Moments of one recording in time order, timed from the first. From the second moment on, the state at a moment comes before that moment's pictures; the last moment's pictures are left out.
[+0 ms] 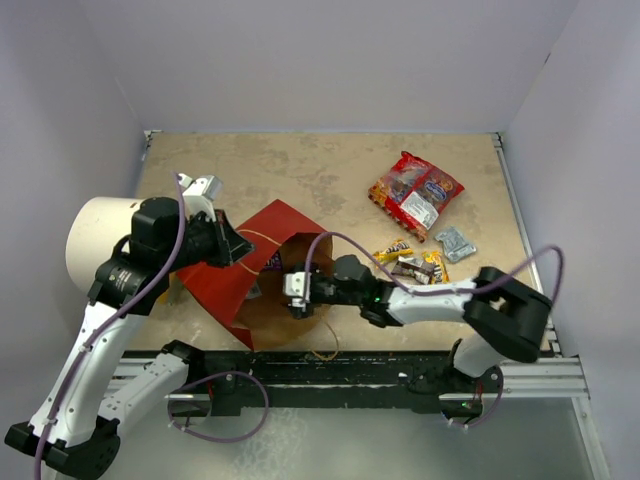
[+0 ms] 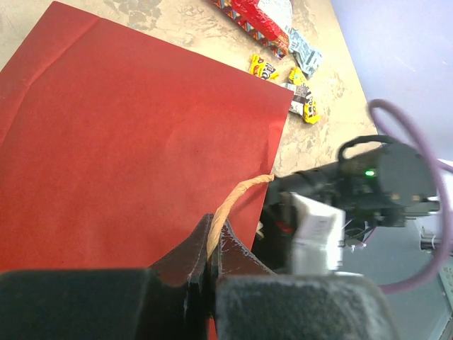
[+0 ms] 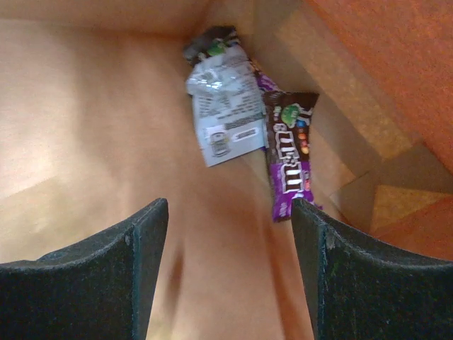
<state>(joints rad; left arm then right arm) -0.37 0.81 1.10 -0.79 0.36 -0.44 1.06 1.47 0.61 0.60 -0.33 -0.50</state>
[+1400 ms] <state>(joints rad) -0.37 0.81 1.20 -0.94 0.29 -0.45 1.08 2.16 1.10 0.76 -0.01 -0.87</state>
